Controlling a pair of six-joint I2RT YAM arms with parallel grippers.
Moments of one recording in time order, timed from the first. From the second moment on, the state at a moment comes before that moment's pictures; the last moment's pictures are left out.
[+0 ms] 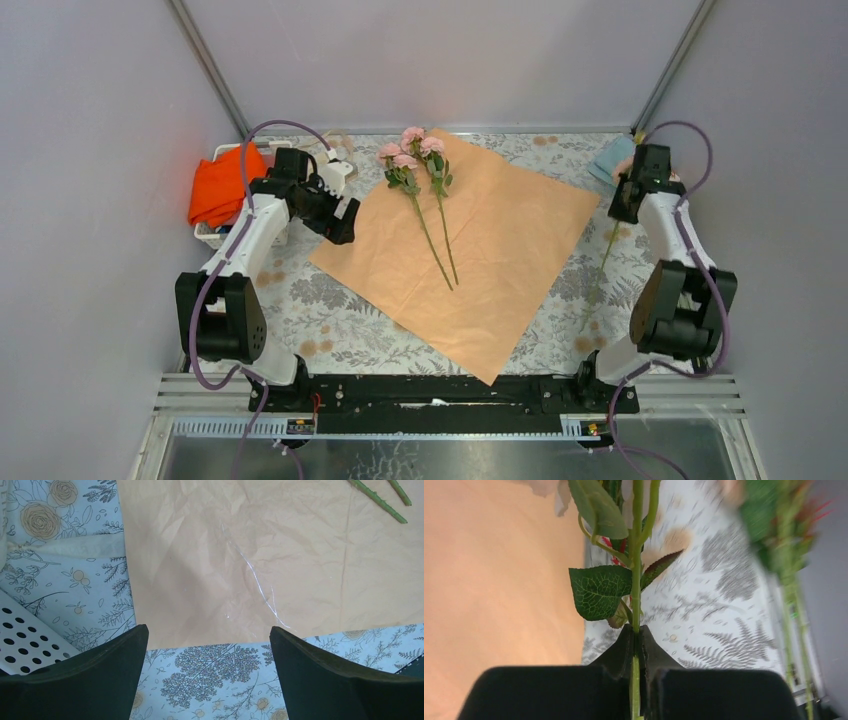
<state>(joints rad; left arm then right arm) -0.04 1.53 1.23 -0.77 0.45 0.46 -0.22 1.62 1.18 -0.60 0.11 0.13</state>
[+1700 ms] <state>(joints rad) -0.01 1.58 1.19 -0.77 0.40 0.46 -0.23 1.84 1.29 -0.40 0.59 0.06</state>
